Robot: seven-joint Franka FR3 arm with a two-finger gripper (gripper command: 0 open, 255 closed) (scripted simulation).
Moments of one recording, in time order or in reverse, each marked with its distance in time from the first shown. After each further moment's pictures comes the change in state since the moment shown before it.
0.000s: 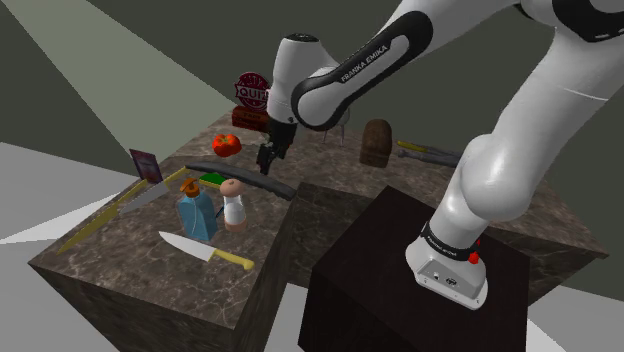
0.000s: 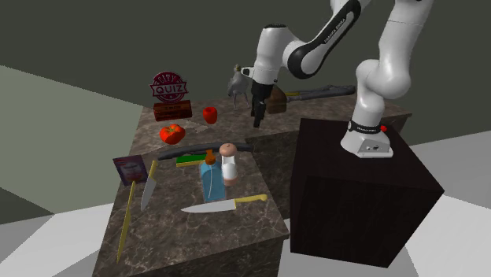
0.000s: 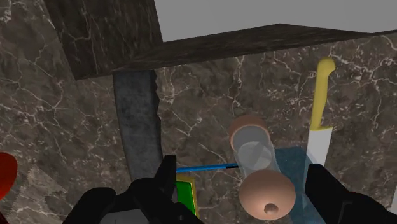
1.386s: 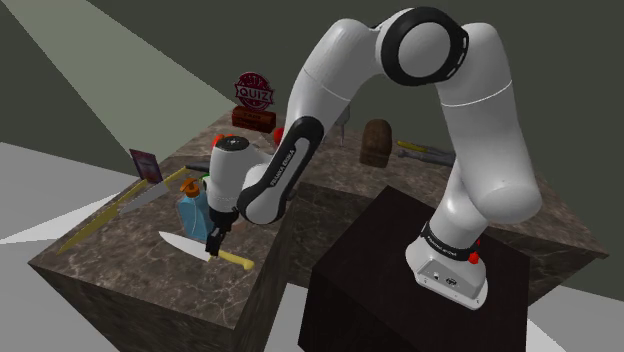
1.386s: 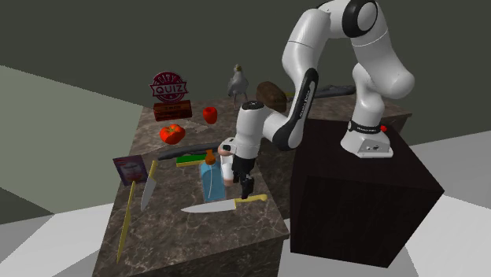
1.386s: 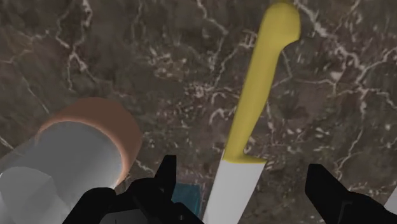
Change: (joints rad) arm 0.203 0.720 0.024 0.389 -0.179 0.310 0.056
